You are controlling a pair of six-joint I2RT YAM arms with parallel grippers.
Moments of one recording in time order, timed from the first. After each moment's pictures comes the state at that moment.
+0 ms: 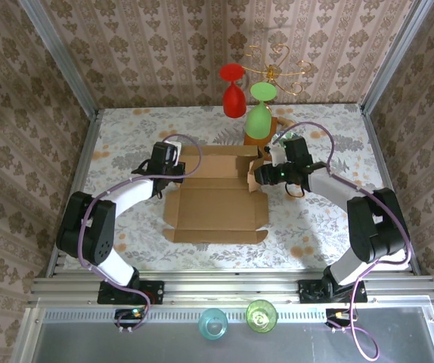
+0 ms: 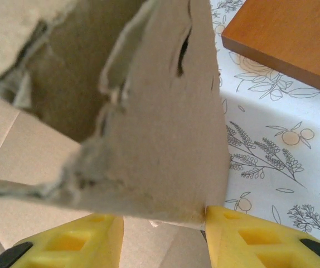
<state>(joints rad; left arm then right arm) -0.41 1.60 0.91 -0.09 -0.09 -0.11 0.27 1.60 0.96 -0.19 -0.40 0.09</state>
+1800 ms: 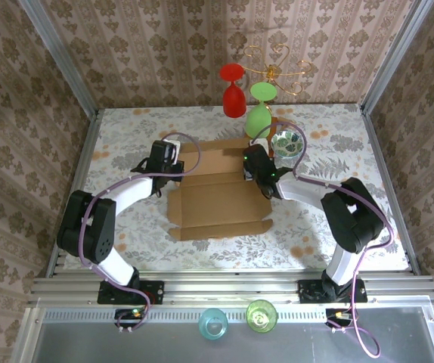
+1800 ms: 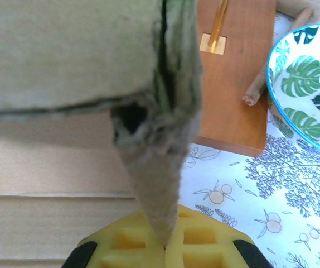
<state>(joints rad) -0.40 1.61 0.93 -0.10 -0.09 -0.10 0.57 1.76 1.06 -0.06 0.45 0.36</state>
